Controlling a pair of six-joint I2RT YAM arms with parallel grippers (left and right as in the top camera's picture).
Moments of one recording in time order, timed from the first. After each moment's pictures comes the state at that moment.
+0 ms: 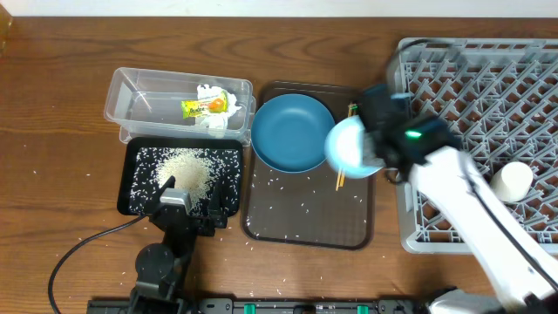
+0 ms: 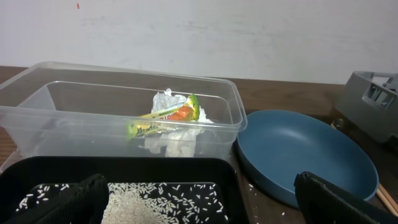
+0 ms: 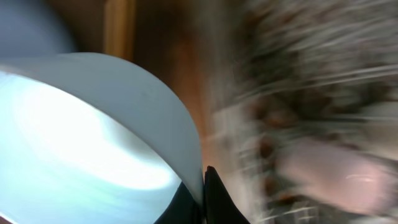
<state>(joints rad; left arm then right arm) -0.20 0.01 0.03 -0.14 -0.03 -0.15 0.45 1.46 1.32 -1.10 0.42 0.56</state>
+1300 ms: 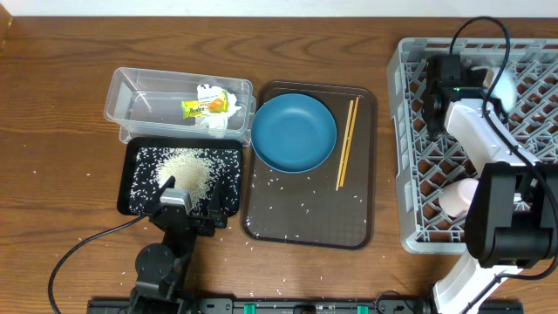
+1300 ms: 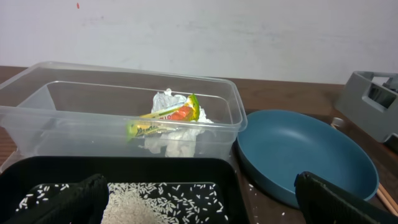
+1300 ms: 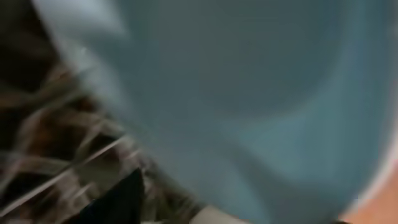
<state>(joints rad) -0.20 0.01 0.03 -0.14 -0.03 -0.14 0.01 1.91 1.32 -0.66 0.95 0.10</state>
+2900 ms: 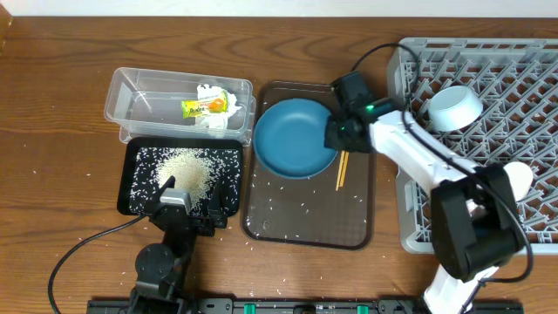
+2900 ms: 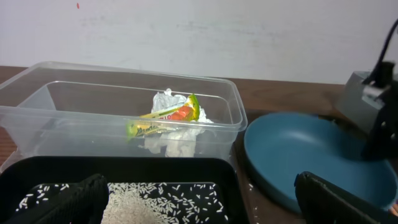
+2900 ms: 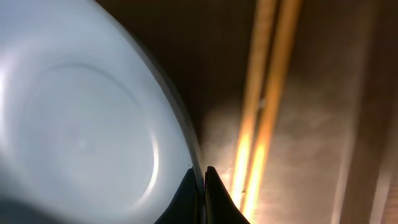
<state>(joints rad) -0.20 0.01 0.03 -0.14 -0.03 -0.14 0.41 1.90 1.32 -0.67 -0.04 0.57</state>
